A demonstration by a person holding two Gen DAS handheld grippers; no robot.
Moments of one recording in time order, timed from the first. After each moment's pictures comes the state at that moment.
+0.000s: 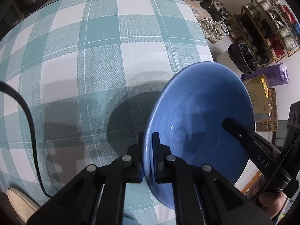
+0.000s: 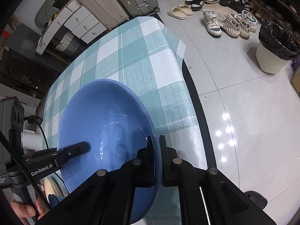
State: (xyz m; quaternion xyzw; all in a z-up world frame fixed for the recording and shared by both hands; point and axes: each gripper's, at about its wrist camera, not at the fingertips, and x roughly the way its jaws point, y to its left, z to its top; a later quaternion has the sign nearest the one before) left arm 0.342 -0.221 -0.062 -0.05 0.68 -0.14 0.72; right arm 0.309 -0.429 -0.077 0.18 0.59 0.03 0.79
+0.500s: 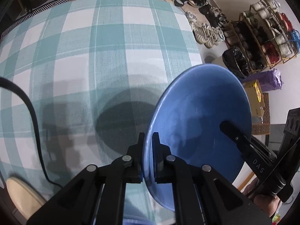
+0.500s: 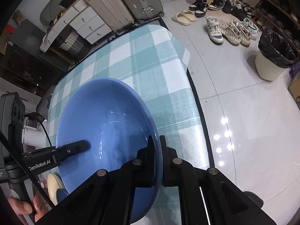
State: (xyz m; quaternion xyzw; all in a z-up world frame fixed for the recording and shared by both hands) left arm 0.328 -0.200 -0.025 -0.08 0.68 -0.14 0.72; right arm 0.295 -0.411 -0.033 0.17 0.58 0.03 0.80
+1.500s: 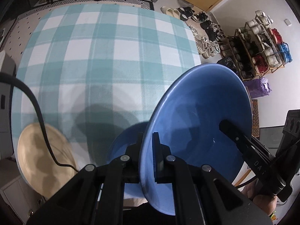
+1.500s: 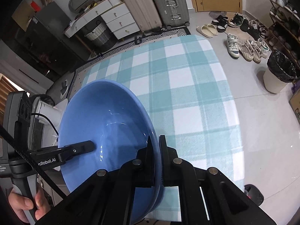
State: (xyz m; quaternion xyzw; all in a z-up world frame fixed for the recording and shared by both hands) left arm 0.202 -0.073 0.054 -0.14 0.65 -0.13 0.74; right arm 0.174 -0.273 0.073 0.12 0.55 0.09 0.82
